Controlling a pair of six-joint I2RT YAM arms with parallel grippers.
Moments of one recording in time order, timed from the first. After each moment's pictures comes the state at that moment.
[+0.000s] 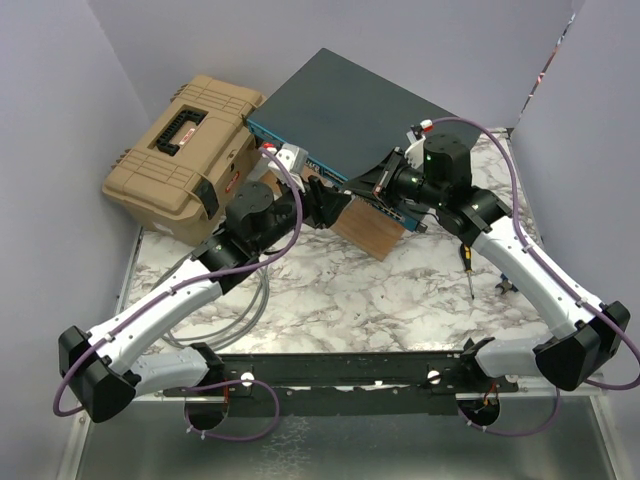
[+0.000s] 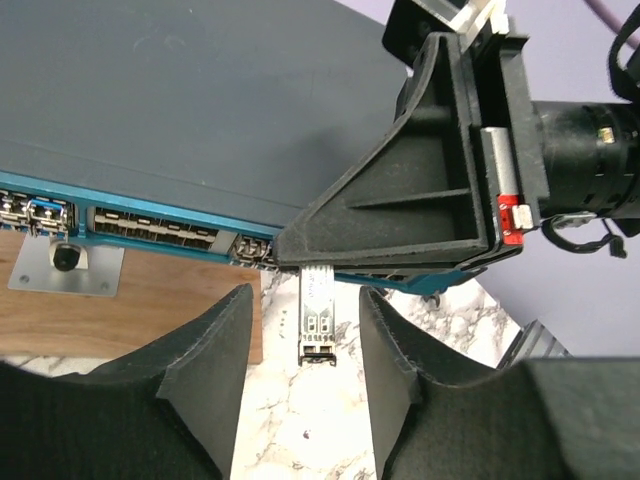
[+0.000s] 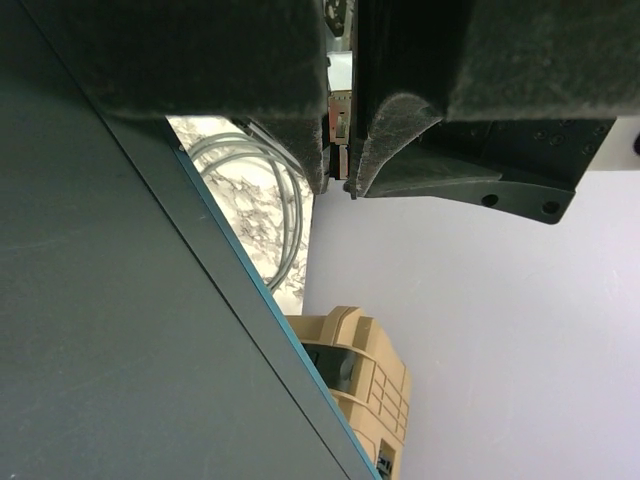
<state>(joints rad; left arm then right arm) -0.78 1.12 1.06 0.06 0.01 -0.43 0.56 1.32 1.34 -0.35 -0.32 1.05</state>
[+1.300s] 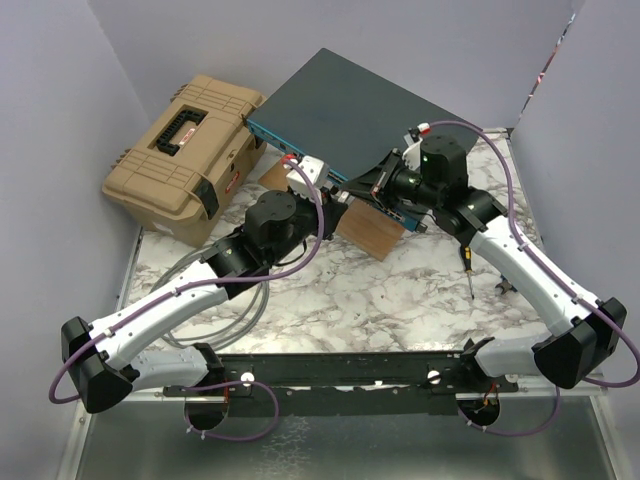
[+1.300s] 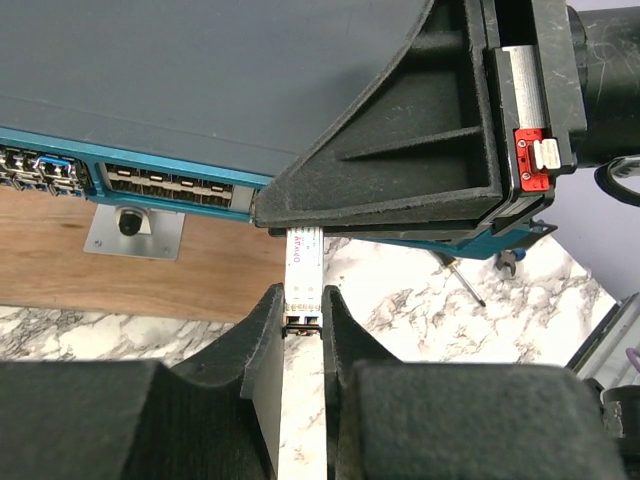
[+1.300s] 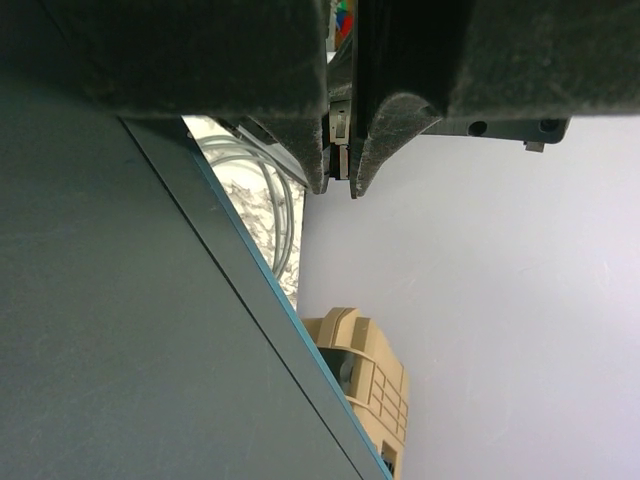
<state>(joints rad) -0.91 1.15 1.10 -0.08 -0.19 -0.29 0.56 1.33 1.33 -0.33 -0.32 1.10</state>
